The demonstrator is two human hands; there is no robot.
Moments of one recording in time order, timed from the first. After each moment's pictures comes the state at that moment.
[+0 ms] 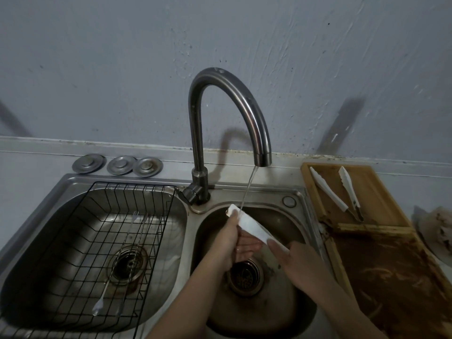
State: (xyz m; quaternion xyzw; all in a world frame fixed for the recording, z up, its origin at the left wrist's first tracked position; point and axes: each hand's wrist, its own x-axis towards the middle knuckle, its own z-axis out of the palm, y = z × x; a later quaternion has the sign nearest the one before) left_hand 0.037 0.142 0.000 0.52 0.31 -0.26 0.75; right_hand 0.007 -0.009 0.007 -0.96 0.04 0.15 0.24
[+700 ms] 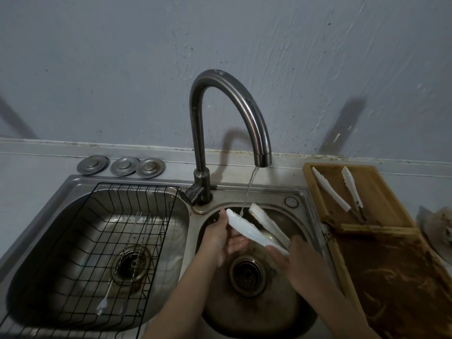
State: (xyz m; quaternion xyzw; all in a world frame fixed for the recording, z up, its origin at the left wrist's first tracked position) left_hand 0.044 0.165 -0.015 0.47 0.30 -0.17 0.81; right_hand 0.004 -0.010 -0.006 -0.98 0.03 0.05 0.17
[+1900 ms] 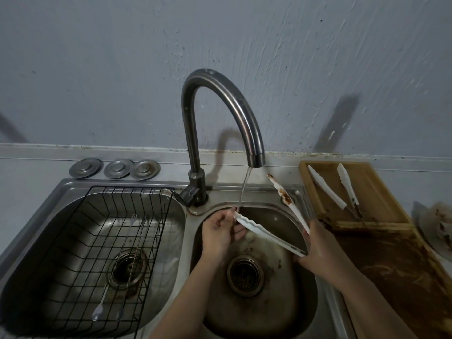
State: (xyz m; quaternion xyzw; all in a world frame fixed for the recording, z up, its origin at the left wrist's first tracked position) left_hand 0.042 0.154 -0.015 0.53 0.19 -0.04 0.83; right_hand 0.020 -0.051 0.021 -0.96 0.02 0.10 0.26
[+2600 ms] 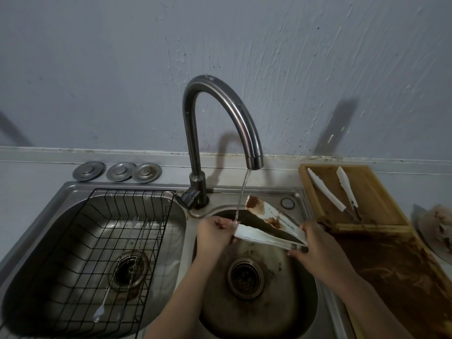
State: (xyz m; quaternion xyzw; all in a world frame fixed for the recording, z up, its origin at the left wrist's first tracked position) left_hand 0.047 0.166 -0.022 0.73 0.22 -0.03 0.65; right_hand 0.014 -0.047 0.031 -0.96 -0.06 0.05 0.25
